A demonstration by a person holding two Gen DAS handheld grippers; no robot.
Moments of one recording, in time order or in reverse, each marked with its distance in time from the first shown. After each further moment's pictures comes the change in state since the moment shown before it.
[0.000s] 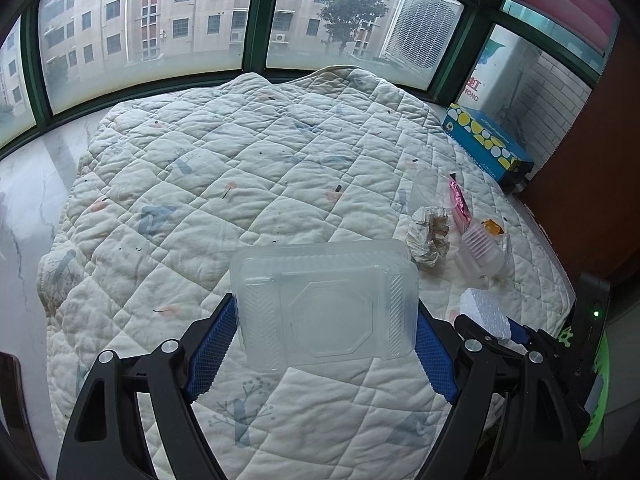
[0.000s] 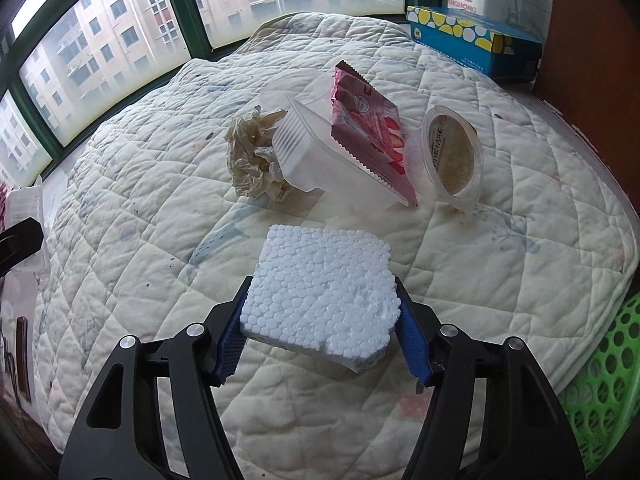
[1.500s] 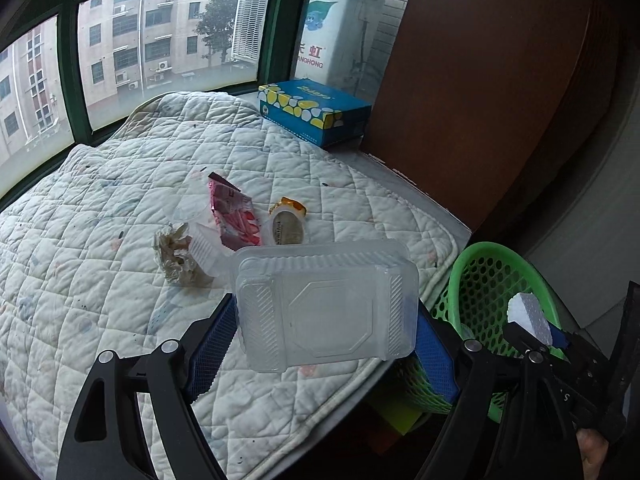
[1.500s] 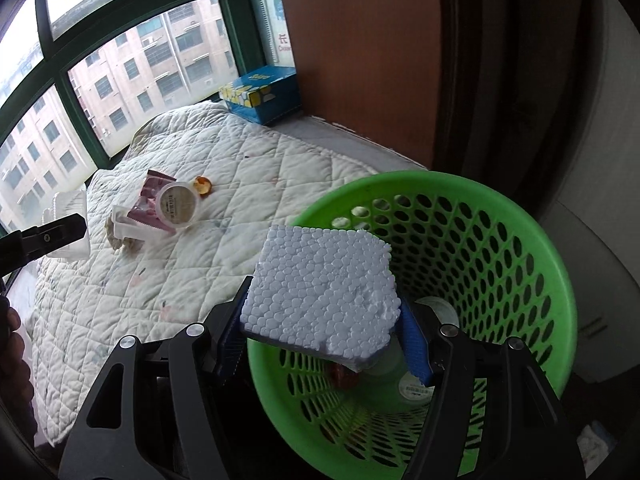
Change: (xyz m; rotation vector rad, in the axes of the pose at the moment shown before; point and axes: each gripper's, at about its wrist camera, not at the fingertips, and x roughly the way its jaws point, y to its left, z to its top) left arm -0.019 -0.227 -0.025 0.363 0.017 -0.259; right arm -0.181 -0.189 -0.091 0.319 -0.190 -0.232
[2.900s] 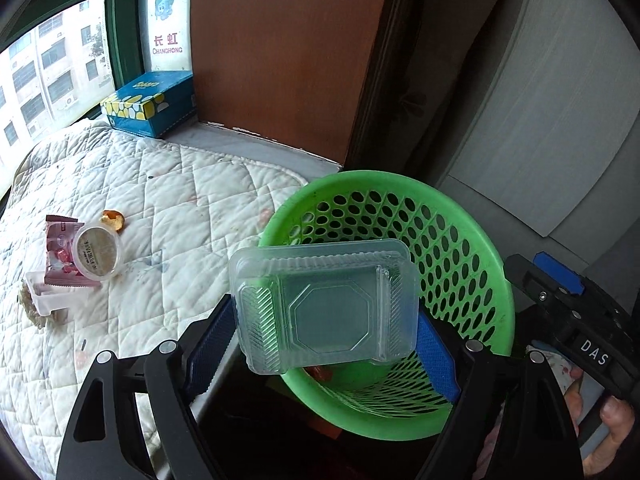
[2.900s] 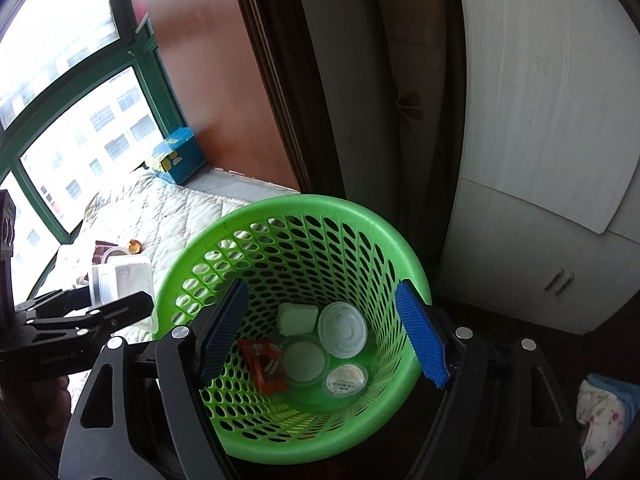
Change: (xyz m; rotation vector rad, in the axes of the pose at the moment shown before) left arm 0.052 -0.165 -0.029 0.317 0.135 -0.192; right arm -0.066 -0.110 -0.022 0.227 -0.121 -0.134
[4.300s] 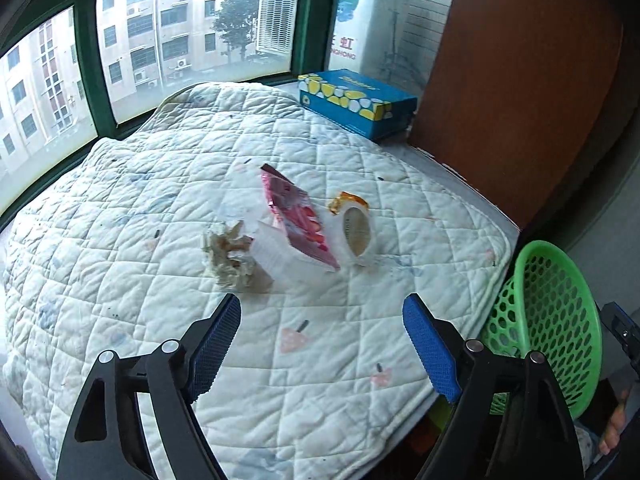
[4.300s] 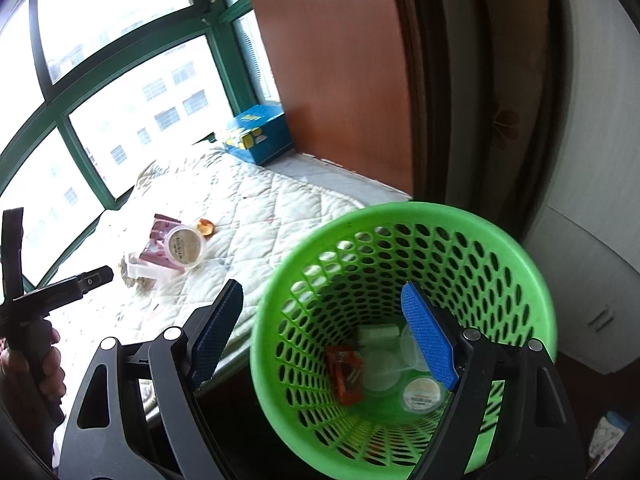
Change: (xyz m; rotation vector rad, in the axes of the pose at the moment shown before) left arm -0.073 0.218 -0.048 -0.347 -0.095 0.304; right arm 0.024 0.107 0.007 -0.156 0.038 0.172
